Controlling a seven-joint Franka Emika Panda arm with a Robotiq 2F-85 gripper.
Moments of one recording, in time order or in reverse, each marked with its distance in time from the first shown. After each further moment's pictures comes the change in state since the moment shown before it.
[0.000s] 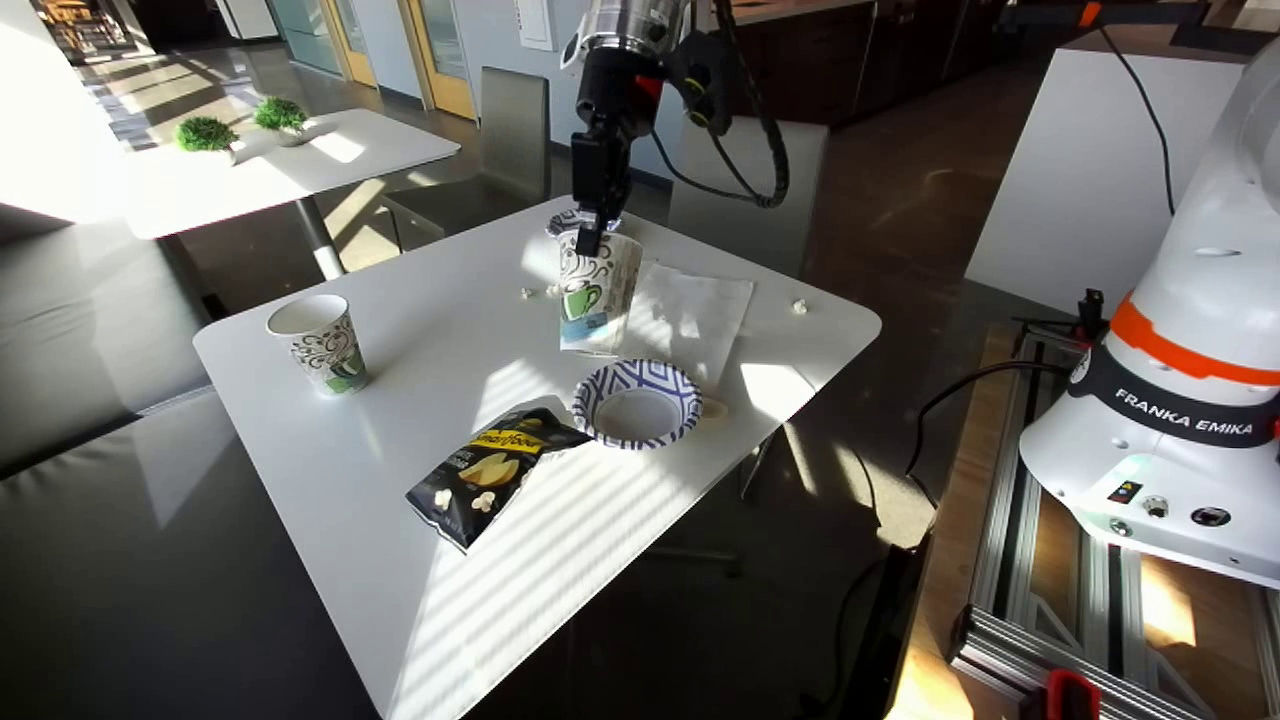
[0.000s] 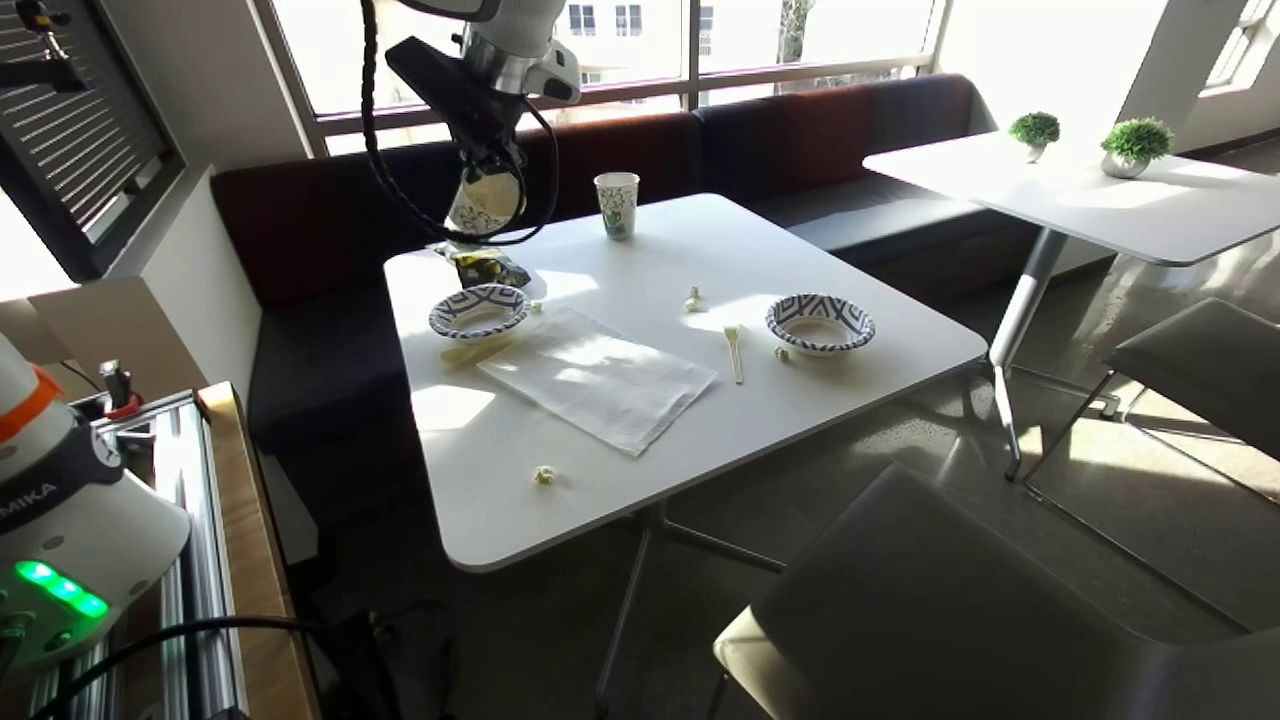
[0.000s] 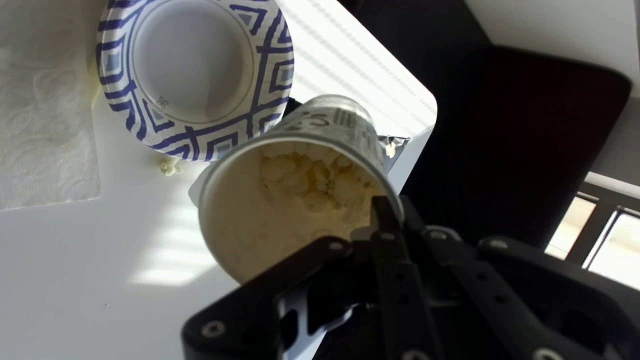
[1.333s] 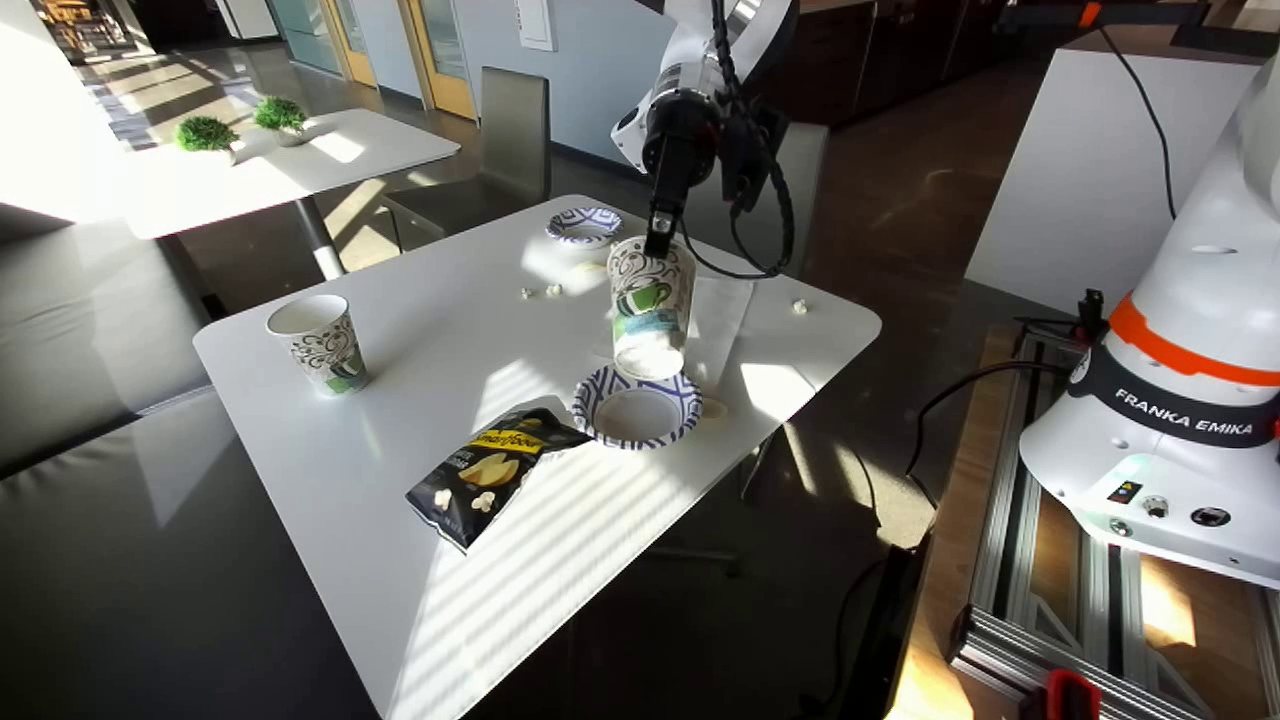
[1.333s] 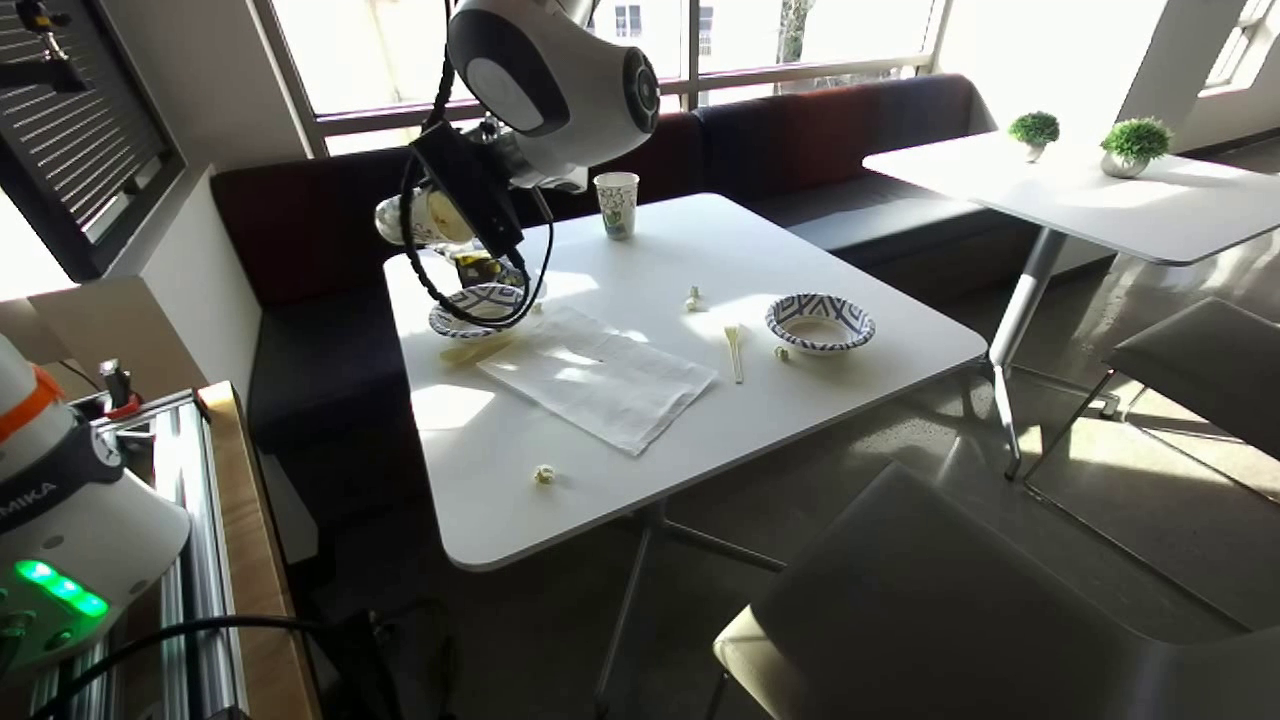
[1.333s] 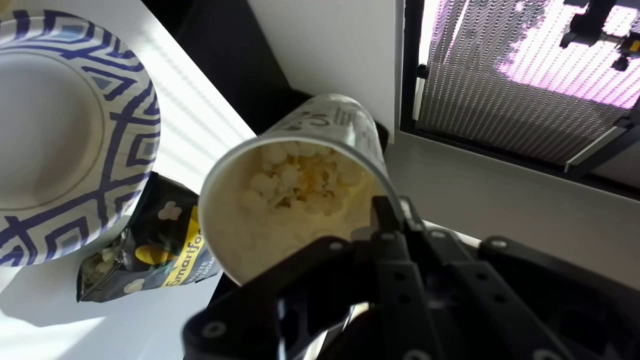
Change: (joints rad) arm -0.116 0.183 -0.121 0.035 0.185 -0.514 -0.491
